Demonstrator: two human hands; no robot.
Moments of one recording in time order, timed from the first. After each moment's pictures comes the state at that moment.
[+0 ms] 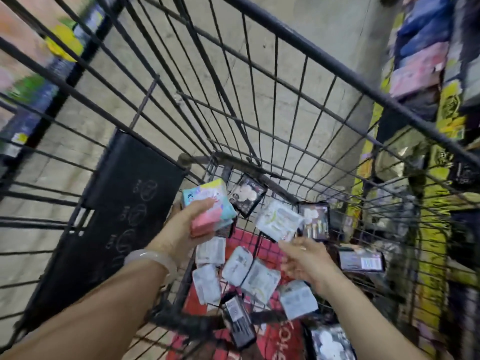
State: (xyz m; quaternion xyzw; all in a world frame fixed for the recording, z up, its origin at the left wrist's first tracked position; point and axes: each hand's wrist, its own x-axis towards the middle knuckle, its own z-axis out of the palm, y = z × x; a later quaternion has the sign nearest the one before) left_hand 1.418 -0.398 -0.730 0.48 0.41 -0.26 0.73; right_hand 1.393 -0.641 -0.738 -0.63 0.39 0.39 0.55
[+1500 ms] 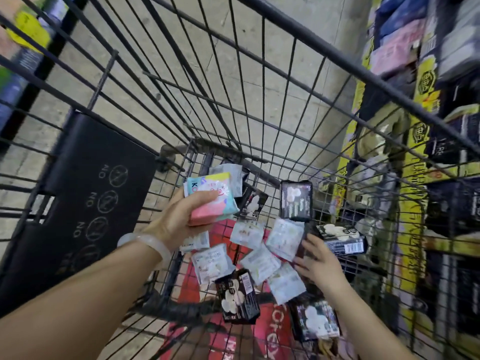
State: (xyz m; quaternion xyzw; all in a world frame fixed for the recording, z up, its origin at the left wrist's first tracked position) left_hand 1.417 -0.429 -0.719 0.54 0.32 -0.30 0.71; right_hand 1.336 -0.694 -0.759 -0.68 0.39 0.31 0.54
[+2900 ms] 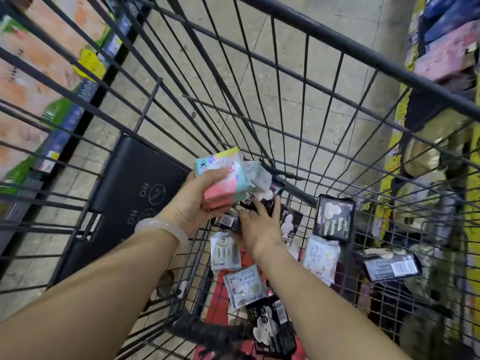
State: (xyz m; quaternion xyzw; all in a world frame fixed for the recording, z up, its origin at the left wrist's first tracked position) left_hand 1.465 -0.401 -0.706 0.52 0.35 -0.23 0.74; right_hand 1.433 -0.529 -0.795 -0.94 -0.19 0.28 0.02
